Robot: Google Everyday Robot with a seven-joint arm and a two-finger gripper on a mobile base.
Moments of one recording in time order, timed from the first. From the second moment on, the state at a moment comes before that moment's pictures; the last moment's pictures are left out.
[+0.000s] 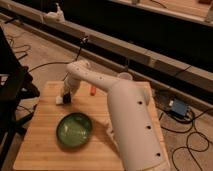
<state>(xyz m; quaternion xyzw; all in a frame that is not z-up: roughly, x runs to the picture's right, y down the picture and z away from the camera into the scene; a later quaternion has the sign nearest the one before) -0.233 0.036 0.949 -0.37 0.02 0.63 0.68</state>
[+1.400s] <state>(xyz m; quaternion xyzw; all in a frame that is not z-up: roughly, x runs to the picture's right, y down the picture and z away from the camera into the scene) -0.235 -0.029 0.905 -0.32 -0.01 0.63 0.70</state>
